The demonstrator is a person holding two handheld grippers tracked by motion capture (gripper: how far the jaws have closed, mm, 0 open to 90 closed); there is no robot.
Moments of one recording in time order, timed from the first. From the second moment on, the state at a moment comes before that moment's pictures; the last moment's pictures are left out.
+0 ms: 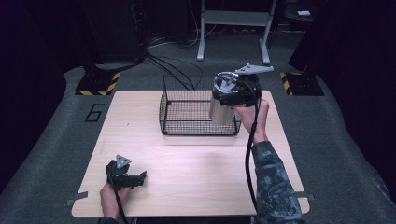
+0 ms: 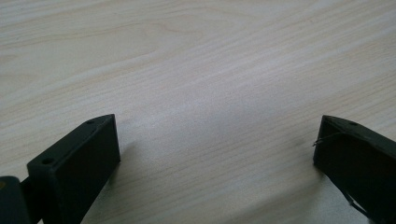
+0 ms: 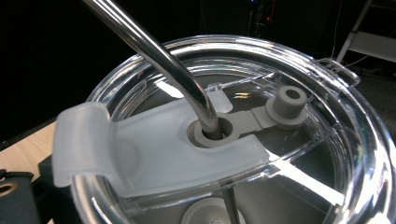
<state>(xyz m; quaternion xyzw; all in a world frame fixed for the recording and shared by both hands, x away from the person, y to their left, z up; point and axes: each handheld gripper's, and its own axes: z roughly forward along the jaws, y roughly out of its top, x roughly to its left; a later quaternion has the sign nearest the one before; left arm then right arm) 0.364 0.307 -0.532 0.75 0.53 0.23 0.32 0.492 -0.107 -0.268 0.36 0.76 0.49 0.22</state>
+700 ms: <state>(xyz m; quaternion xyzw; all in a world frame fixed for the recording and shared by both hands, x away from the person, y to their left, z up) 0.364 0.308 -0.532 0.76 0.52 0.23 0.32 0.533 -0.082 -0.272 0.39 0.75 0.48 0.23</state>
